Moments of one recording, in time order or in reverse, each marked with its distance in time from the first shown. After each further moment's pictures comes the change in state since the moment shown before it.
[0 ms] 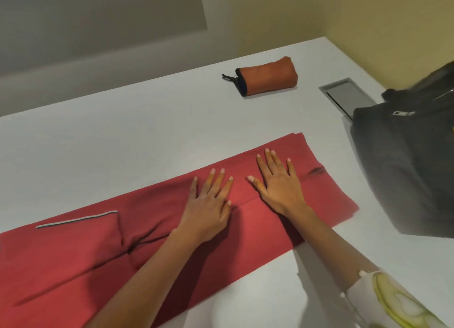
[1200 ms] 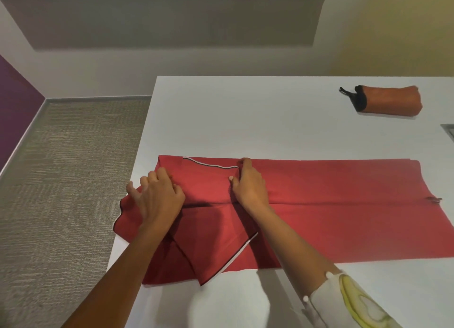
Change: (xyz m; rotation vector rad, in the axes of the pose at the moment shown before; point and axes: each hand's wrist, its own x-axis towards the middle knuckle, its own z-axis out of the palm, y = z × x) left_hand -0.242 -0.198 -0.044 -0.018 0.366 -1.010; right_hand -0.041 -0.338 0.004 0.507 -0.119 -0.031
